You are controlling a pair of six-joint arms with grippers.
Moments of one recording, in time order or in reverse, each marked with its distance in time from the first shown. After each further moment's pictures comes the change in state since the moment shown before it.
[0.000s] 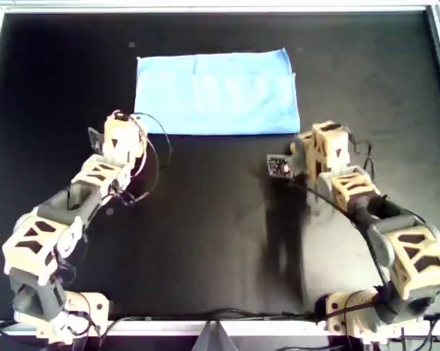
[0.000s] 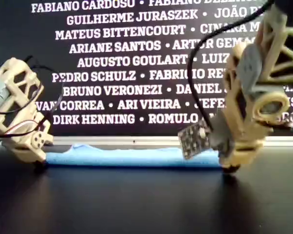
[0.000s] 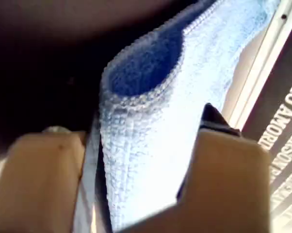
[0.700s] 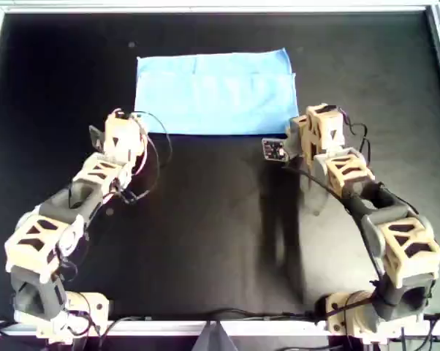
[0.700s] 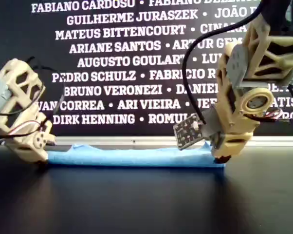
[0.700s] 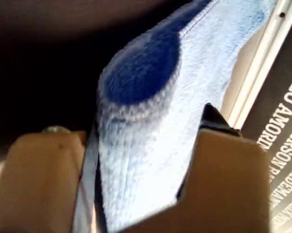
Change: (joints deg) left arm 0.0 -2.6 -3.3 -0.4 0.0 0.0; right arm 0.3 -7.0 -12.8 5.7 -0.6 0.0
